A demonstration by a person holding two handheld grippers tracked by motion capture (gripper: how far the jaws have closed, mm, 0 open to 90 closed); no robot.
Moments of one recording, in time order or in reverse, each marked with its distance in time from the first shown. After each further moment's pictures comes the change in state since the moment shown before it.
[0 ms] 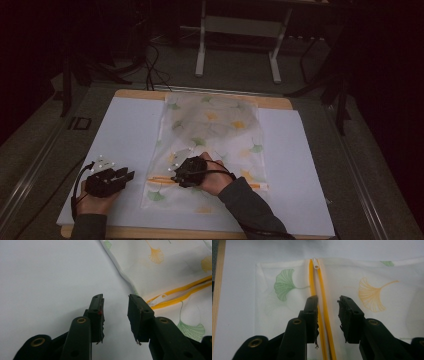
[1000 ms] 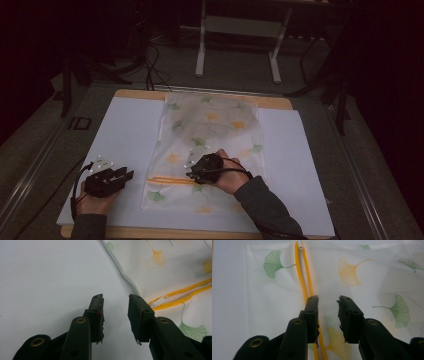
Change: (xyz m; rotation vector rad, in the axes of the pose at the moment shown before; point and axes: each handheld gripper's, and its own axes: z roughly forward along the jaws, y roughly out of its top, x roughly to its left) left arm 0.000 -0.001 -0.001 -0.015 0.014 -0.009; right arm -0.009 -0.022 -0.037 0.037 -0.073 0.006
